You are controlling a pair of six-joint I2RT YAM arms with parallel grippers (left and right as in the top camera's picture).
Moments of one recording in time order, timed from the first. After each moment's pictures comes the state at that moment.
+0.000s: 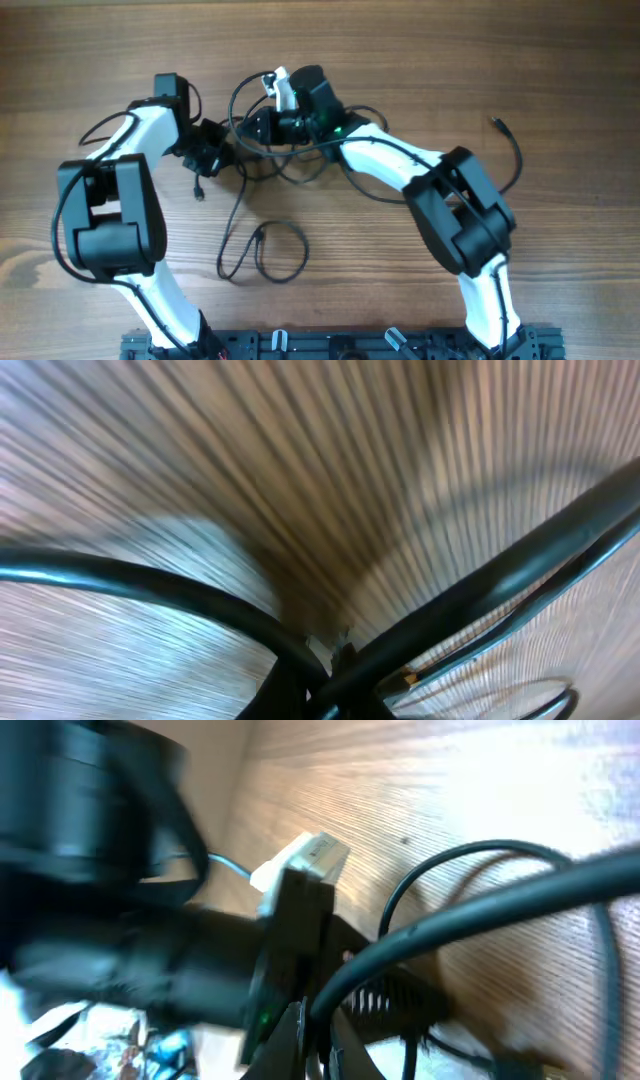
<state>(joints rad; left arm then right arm) 0.10 2.02 1.27 -0.76 0.40 -0.97 0.63 2.16 1.46 0.17 -0.70 0.76</state>
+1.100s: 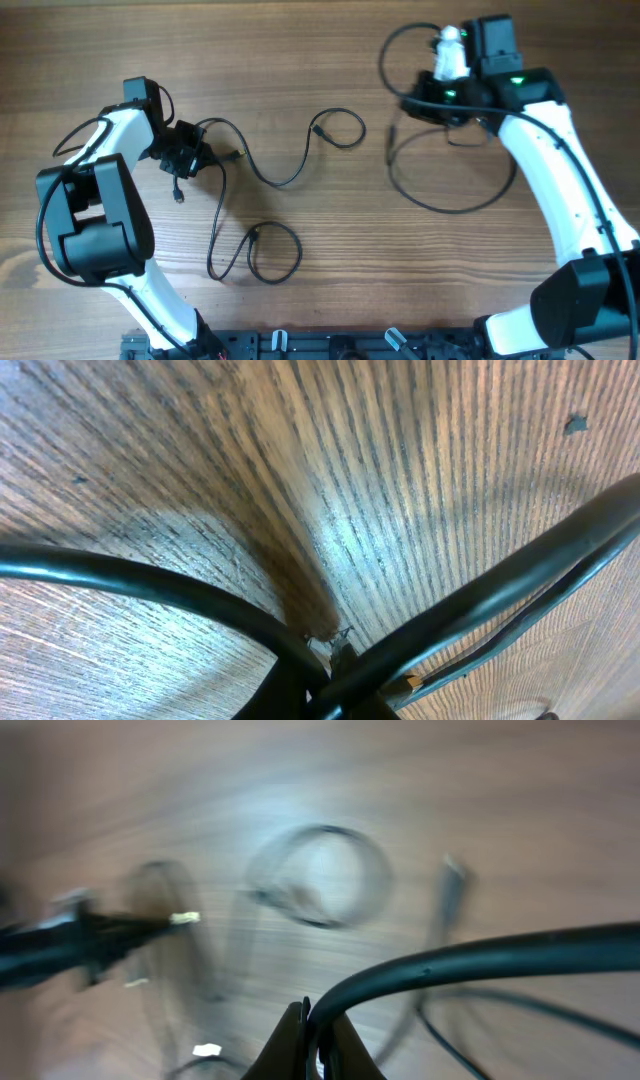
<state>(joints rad) 0.20 2.01 1.27 -0.76 0.38 -0.93 0.15 1.66 1.47 -0.89 -0.38 0.37</state>
